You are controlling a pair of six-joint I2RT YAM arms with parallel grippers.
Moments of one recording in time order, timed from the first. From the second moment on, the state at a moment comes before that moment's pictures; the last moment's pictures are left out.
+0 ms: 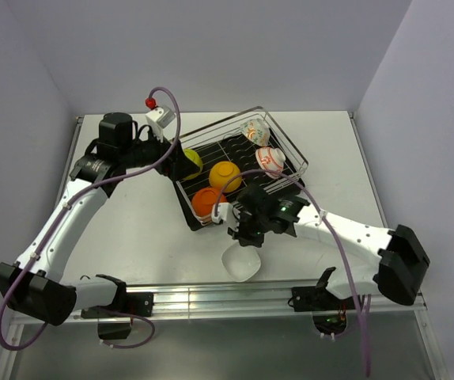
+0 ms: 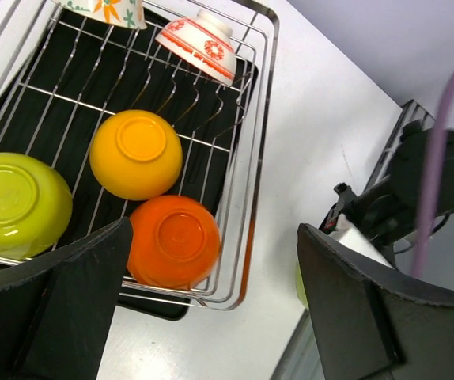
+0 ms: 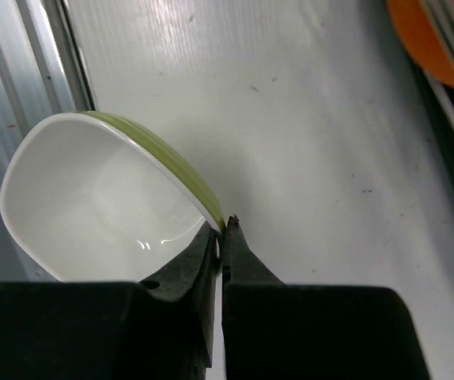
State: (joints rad) left arm -0.35 1.25 1.29 -0.48 0.69 -0.08; right arm 0.89 1.32 0.91 -0.67 -0.31 -0.42
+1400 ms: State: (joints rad) left arm -0.54 1.49 1.37 -0.24 0.91 -0.65; right arm 0.30 1.23 1.28 -0.51 -0.65 0.10
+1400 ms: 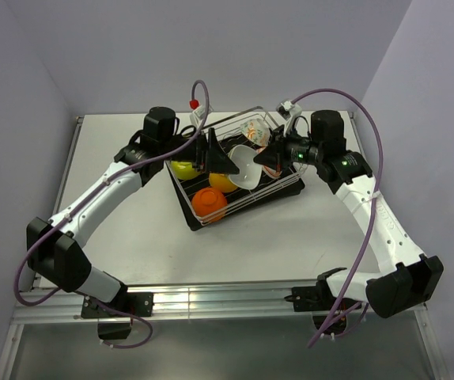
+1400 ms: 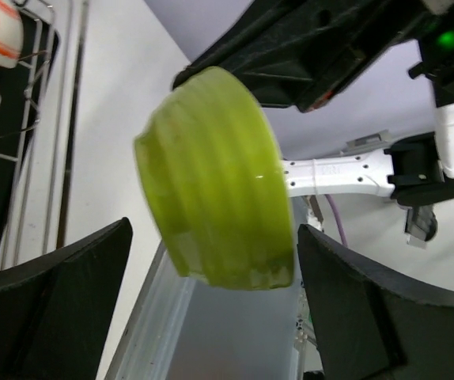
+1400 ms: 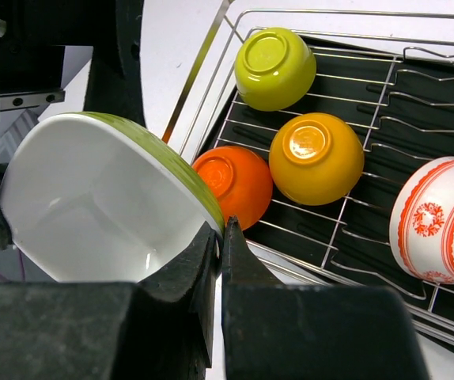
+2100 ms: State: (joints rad) left arm -0.54 1.49 1.34 -0.13 0.95 -0.78; right arm 0.30 1.23 1.28 -0.51 -0.66 0.09
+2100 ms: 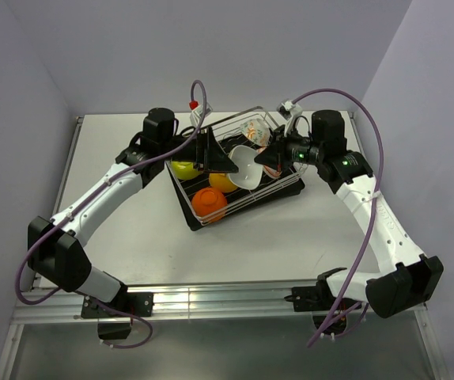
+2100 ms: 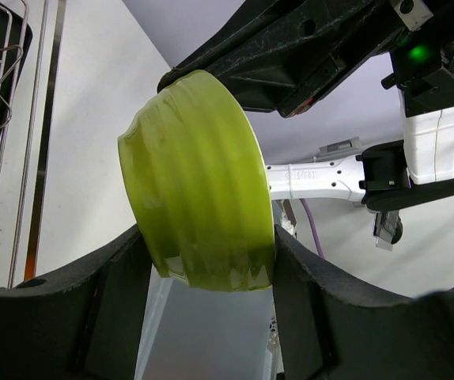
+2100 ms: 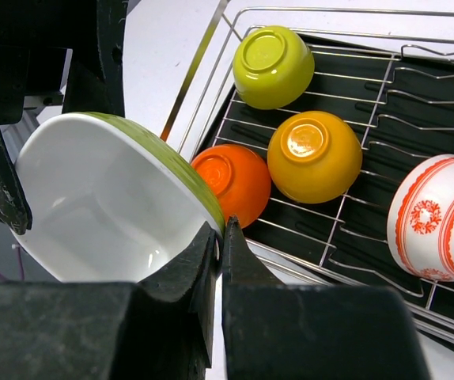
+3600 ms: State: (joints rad) left arm -0.51 1.95 1.83 -0.65 0.09 0.53; right arm 0.21 1.24 1.33 -0.57 -0.59 0.10
